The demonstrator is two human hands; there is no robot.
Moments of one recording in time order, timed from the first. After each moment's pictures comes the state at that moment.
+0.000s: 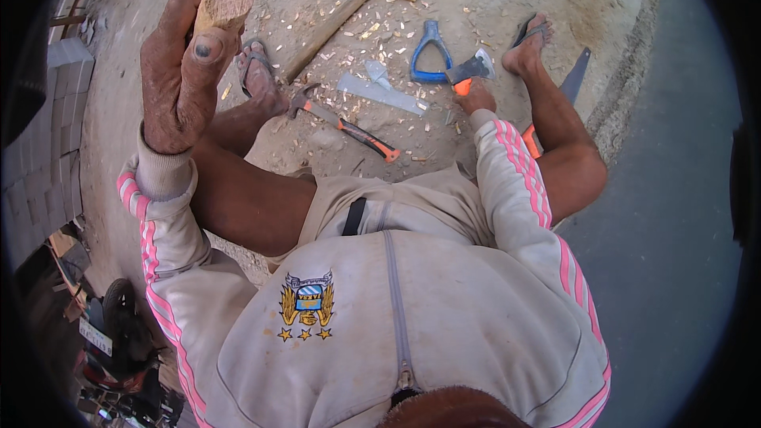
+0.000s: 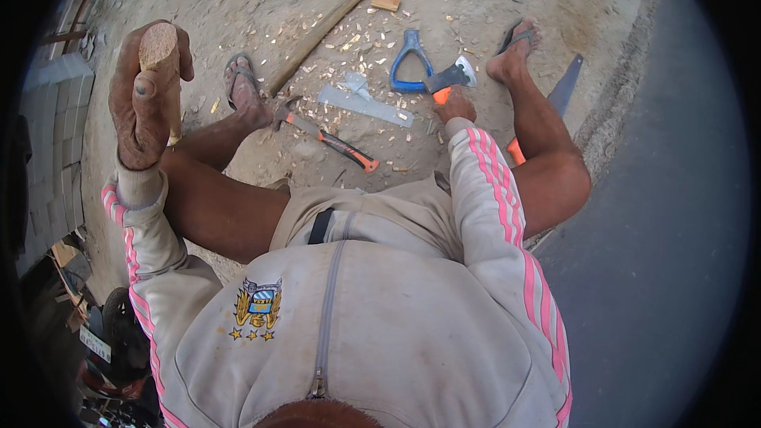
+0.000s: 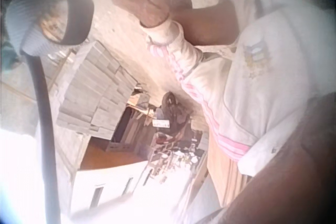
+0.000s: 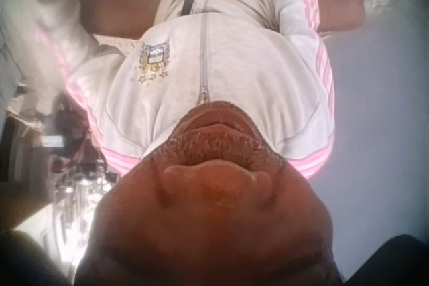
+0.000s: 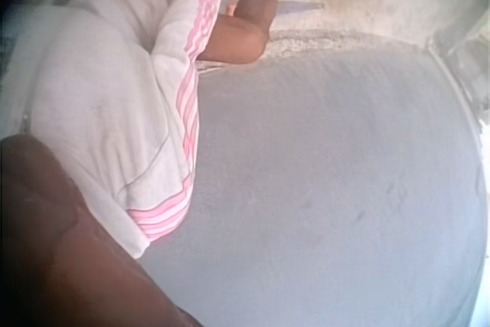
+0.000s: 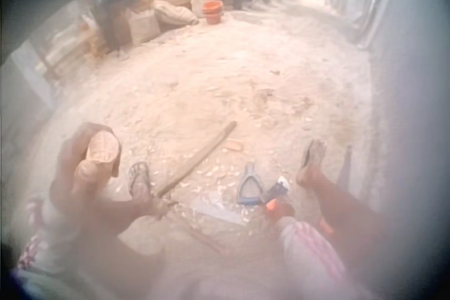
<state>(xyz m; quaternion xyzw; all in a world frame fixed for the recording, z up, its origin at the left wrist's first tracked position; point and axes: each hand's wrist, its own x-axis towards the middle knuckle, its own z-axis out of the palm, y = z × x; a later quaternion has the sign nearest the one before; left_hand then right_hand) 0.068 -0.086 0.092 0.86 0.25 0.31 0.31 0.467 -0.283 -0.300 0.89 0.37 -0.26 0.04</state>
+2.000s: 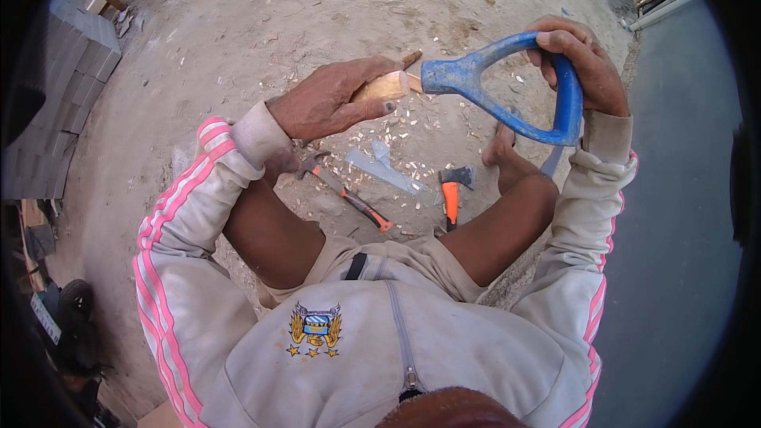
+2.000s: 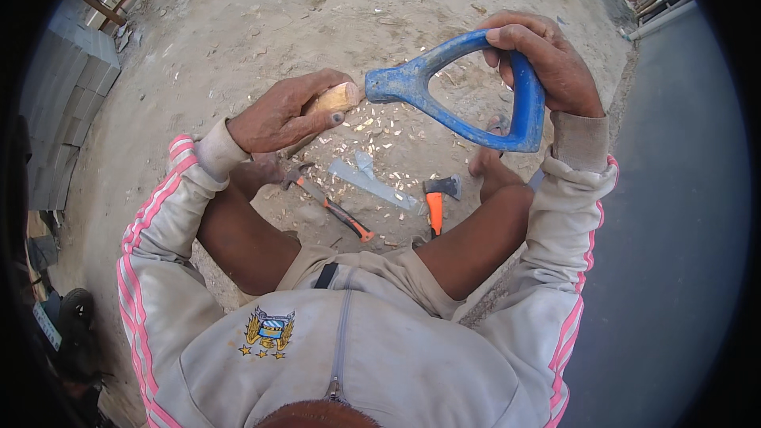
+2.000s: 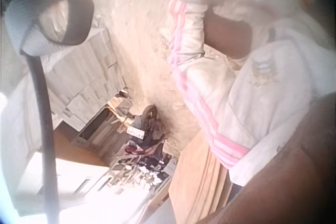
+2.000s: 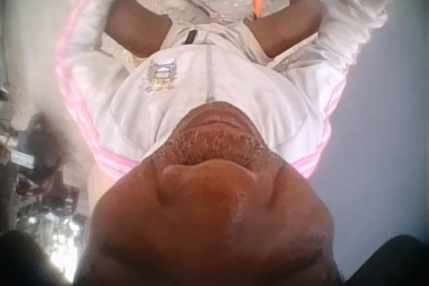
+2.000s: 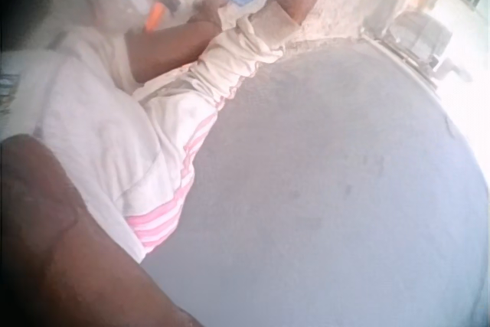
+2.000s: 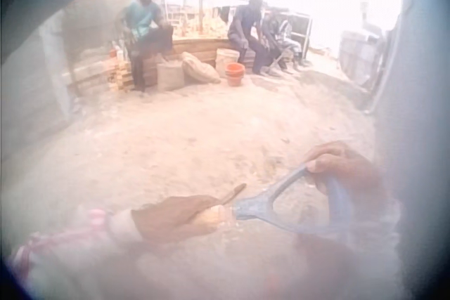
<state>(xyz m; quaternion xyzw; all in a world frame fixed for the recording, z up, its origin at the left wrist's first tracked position) 0.095 -0.110 0.081 0.91 0.12 0.21 0.34 0.436 -0.219 0.193 0.56 0.60 -0.40 -0.41</state>
